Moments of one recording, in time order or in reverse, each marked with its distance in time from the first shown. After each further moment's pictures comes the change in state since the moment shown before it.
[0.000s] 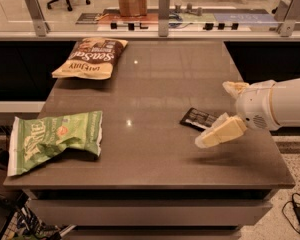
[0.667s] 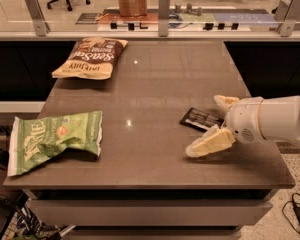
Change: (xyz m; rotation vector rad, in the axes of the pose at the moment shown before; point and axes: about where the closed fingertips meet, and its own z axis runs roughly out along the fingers) arm 0.016 0.018 0.031 -0.042 -0.060 0.071
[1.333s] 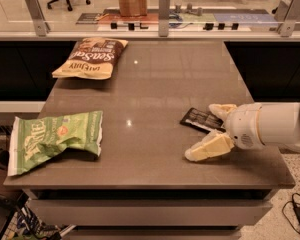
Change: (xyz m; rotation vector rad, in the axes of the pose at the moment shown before) arm 0.012 0.007 0.007 -0.012 0.005 0.021
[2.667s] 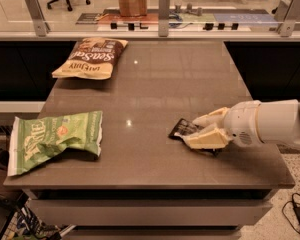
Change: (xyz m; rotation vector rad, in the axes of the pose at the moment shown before) arm -0.006 0.002 -0.002 -0.002 0.000 -0.006
